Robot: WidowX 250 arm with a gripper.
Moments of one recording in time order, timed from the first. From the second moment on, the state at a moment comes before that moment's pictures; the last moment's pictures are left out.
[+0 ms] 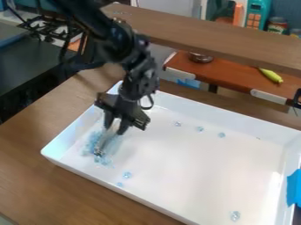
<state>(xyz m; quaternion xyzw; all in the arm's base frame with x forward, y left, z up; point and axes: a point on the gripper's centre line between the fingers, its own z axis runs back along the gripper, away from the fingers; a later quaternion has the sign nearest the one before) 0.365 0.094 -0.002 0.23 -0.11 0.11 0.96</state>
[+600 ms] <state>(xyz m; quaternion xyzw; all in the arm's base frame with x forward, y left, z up) 0.369 0.031 0.034 0.21 -0.18 0.13 0.95</state>
